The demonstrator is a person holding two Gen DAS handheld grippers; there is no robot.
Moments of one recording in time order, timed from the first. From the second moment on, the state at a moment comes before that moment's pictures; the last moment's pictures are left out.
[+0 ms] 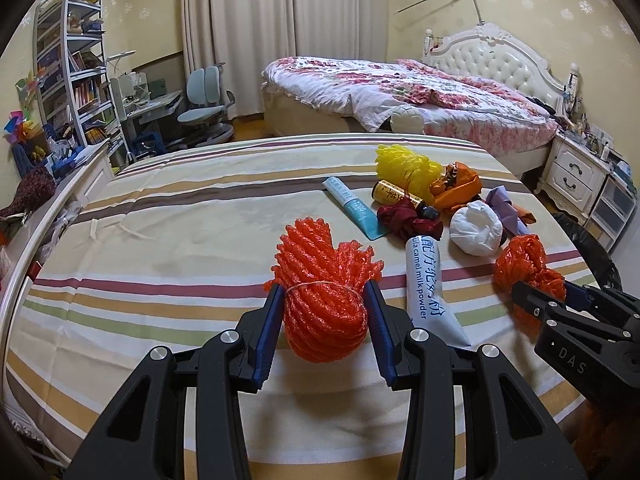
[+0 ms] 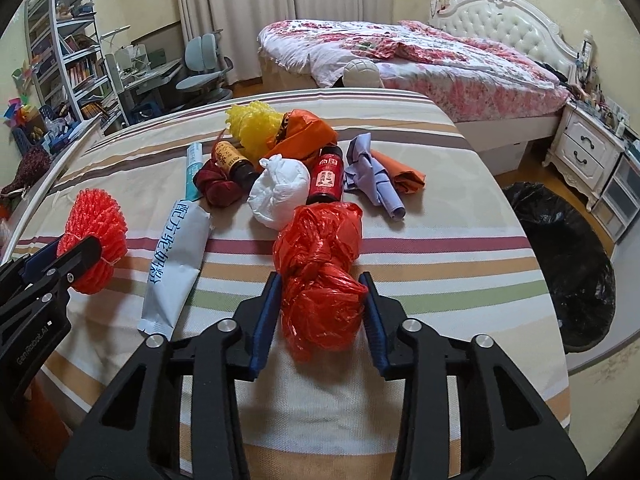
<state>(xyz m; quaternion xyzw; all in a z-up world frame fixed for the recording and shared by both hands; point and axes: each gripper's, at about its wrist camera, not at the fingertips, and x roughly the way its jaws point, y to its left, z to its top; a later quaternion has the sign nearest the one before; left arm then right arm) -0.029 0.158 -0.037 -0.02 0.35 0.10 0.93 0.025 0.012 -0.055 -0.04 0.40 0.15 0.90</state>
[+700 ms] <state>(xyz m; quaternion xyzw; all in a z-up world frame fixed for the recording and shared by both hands) -0.032 0.150 -0.019 -0.03 0.33 0.09 0.94 0.017 -0.022 -0.044 -0.02 0.37 0.13 0.92</state>
